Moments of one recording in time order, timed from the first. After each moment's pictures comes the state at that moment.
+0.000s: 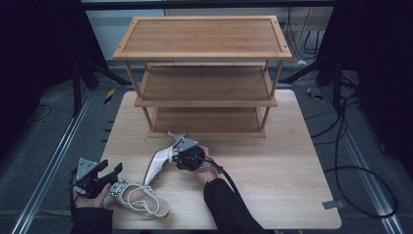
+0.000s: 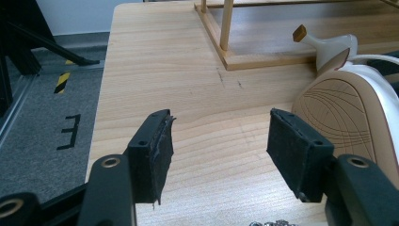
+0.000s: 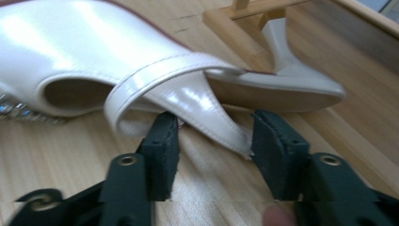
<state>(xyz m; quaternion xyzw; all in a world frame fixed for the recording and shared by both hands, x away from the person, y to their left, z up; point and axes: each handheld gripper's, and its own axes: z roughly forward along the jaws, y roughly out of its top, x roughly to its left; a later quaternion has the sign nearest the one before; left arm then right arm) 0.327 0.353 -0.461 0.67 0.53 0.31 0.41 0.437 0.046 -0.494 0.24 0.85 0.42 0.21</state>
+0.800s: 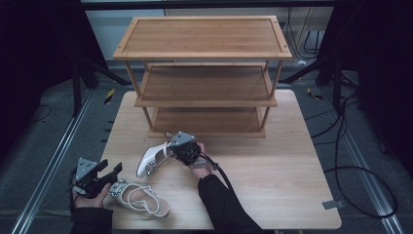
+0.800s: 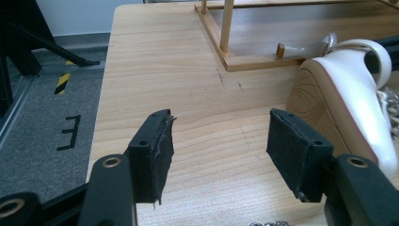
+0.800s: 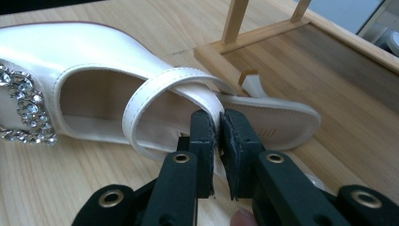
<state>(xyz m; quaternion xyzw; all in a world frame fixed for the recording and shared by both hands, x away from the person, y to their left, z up) 0.327 0.353 -0.460 0.67 0.53 0.31 0.41 0.445 0.059 -0.475 0.26 0.84 0.44 0.21</state>
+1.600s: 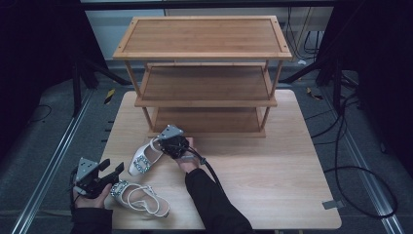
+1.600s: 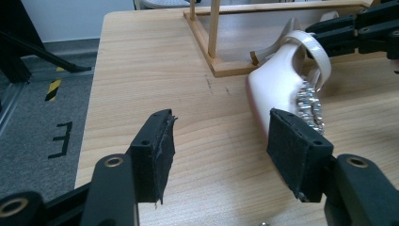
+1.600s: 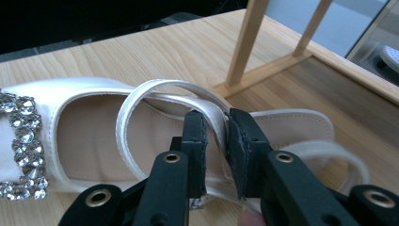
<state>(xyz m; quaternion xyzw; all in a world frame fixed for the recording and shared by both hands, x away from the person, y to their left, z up) 0.325 0.348 -0.456 0.68 0.52 0.30 0.43 0.458 0.096 -0.464 0.26 0.82 0.46 0.22</state>
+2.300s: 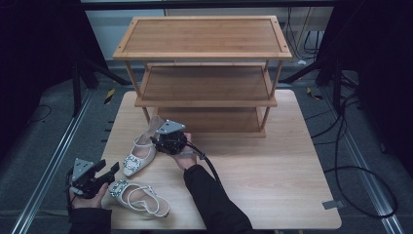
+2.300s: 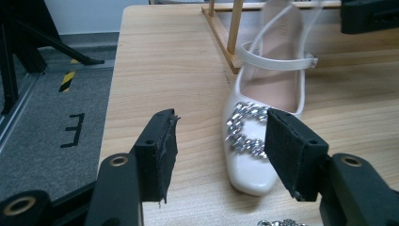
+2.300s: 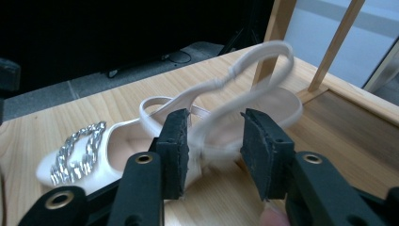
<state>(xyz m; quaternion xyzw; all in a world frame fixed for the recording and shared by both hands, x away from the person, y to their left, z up) 0.325 0.359 -0.458 0.66 0.54 0.31 0.42 0.461 0.096 -0.446 0.25 0.80 0.52 0.19</state>
